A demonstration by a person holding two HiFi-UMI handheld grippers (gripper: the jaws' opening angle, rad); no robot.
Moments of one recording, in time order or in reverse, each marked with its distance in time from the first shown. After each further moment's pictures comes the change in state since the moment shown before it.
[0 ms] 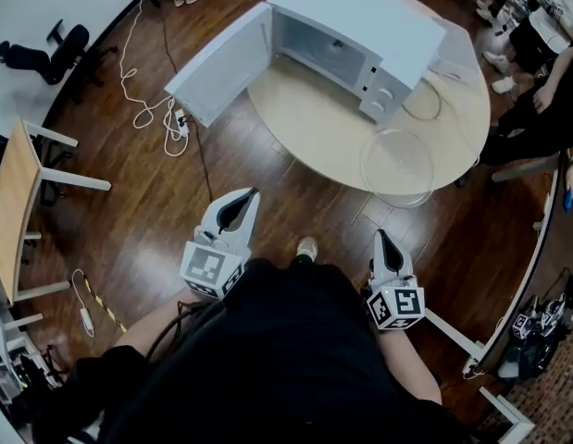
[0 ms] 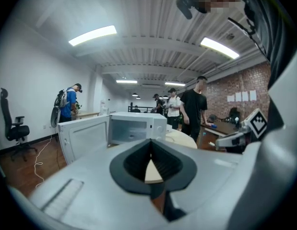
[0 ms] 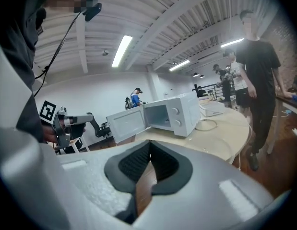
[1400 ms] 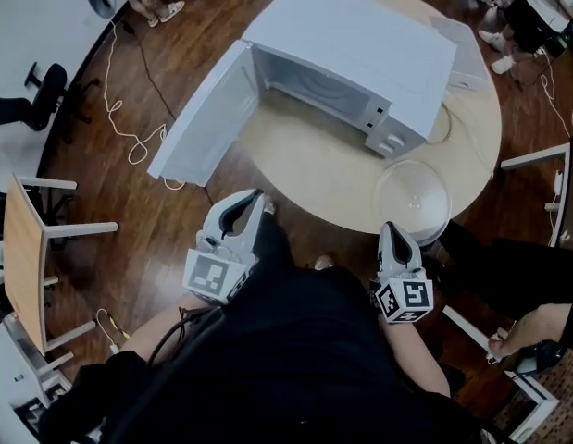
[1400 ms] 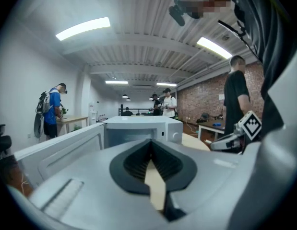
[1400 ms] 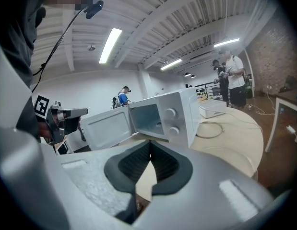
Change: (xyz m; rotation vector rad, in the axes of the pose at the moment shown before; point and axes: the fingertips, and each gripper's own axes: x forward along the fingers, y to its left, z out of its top) left arm 0.076 0.077 0.045 0.067 -0.046 -0.133; right arm 0.096 -0.008 0.027 0.031 -0.012 -0.133
